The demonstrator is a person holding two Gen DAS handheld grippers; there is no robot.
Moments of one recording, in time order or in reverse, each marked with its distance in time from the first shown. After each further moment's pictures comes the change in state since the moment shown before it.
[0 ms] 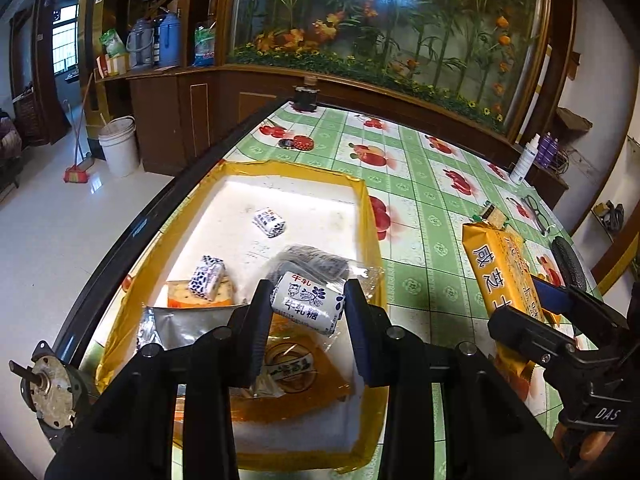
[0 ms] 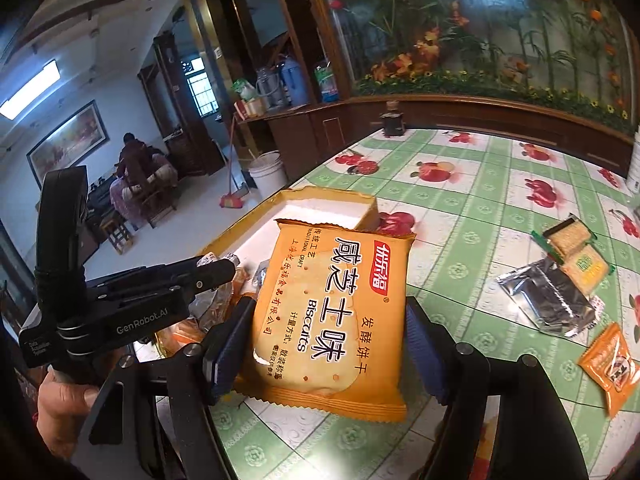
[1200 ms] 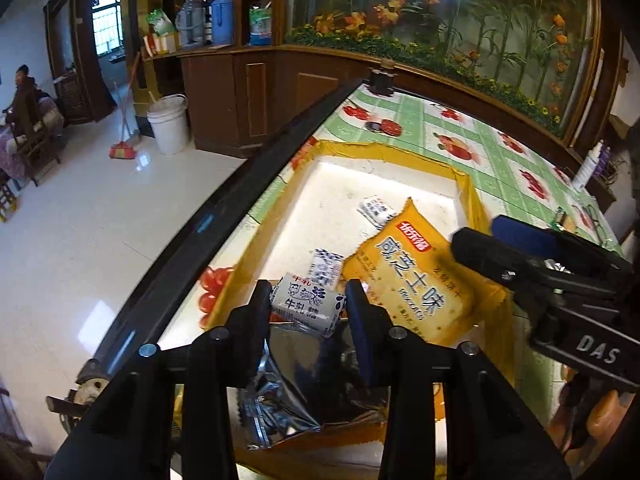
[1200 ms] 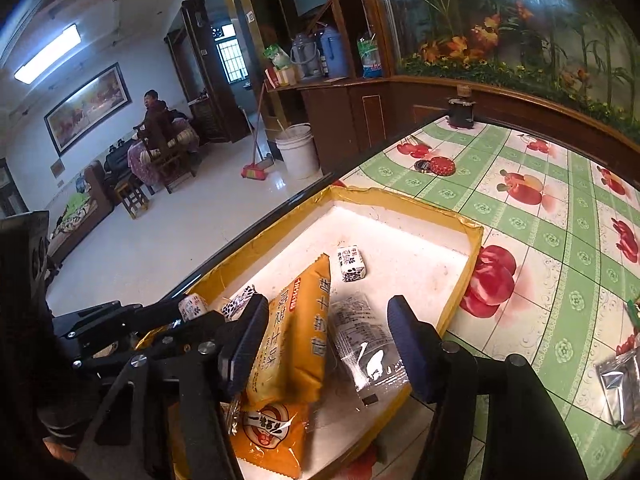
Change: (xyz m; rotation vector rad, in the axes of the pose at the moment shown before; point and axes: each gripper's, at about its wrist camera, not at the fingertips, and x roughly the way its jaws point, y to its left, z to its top) left arm 0.024 0.063 0.002 -0.061 0.059 0.188; right arm 0.114 0.054 0.046 -0.104 0.090 0.068
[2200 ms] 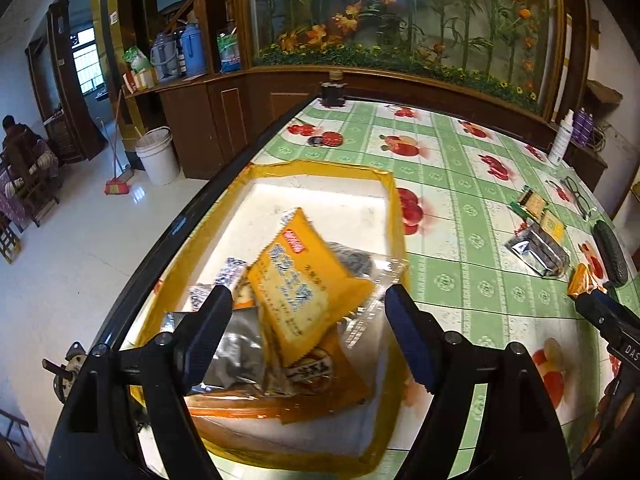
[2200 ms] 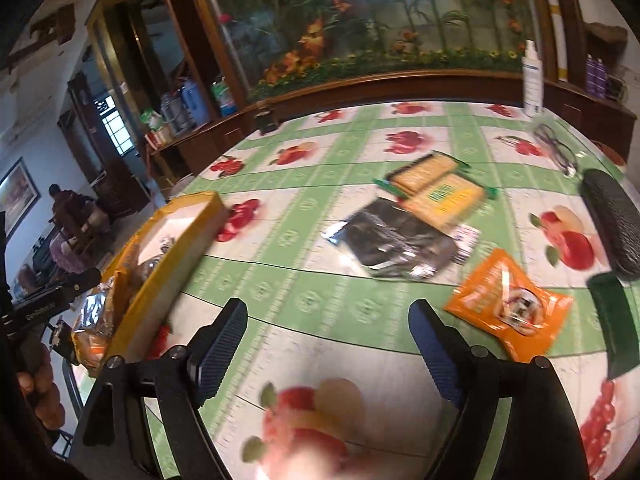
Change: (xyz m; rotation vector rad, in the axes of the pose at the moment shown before) left arm -0.034 -0.080 -0.007 0.128 -0.051 -0.005; right arm -0.156 -0.162 -0.126 0.364 -0.105 -0.303
